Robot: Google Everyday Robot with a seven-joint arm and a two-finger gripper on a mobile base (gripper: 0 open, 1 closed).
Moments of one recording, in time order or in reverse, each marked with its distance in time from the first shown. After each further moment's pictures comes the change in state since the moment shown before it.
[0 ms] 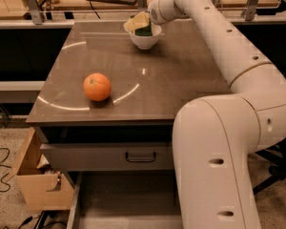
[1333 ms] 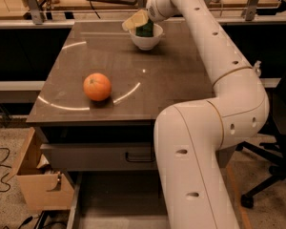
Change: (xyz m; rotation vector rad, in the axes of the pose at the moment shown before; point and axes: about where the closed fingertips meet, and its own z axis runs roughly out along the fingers) arm 0.001 -0.015 0.019 0.029 0.056 0.018
